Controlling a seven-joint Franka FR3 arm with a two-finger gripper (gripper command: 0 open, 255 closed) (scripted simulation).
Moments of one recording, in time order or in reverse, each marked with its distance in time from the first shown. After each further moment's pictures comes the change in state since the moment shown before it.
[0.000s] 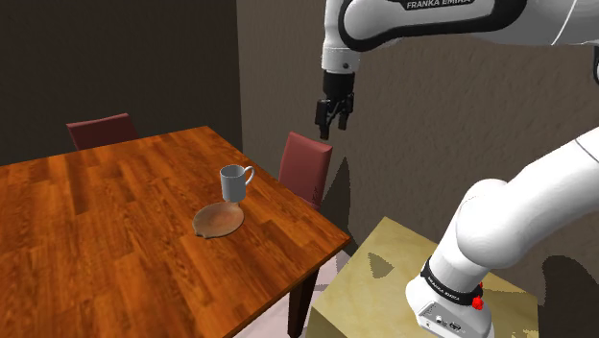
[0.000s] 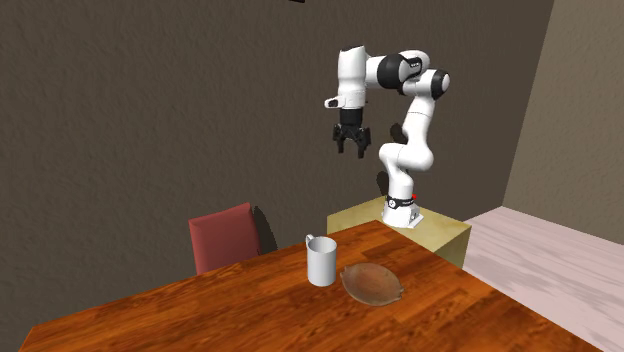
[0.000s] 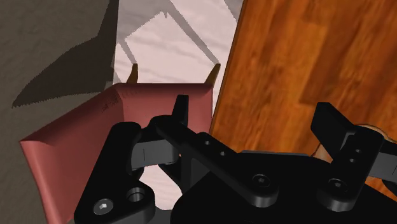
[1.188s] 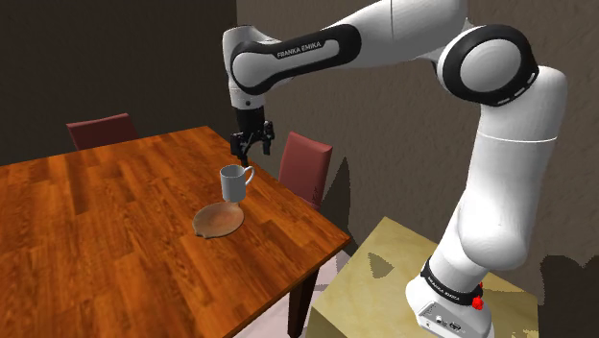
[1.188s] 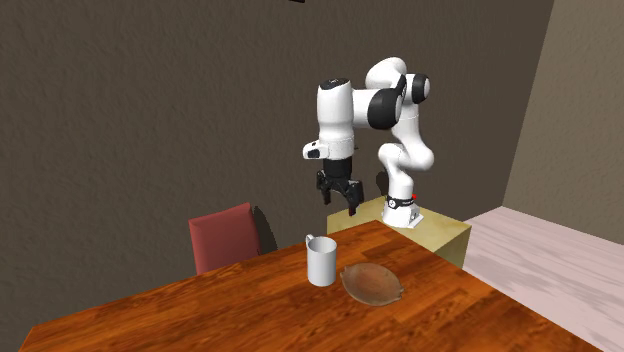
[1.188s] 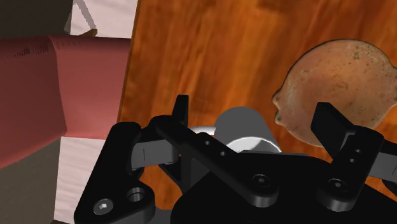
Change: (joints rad) arm 0.092 0.680 0.122 0.488 -0.045 0.121 0.172
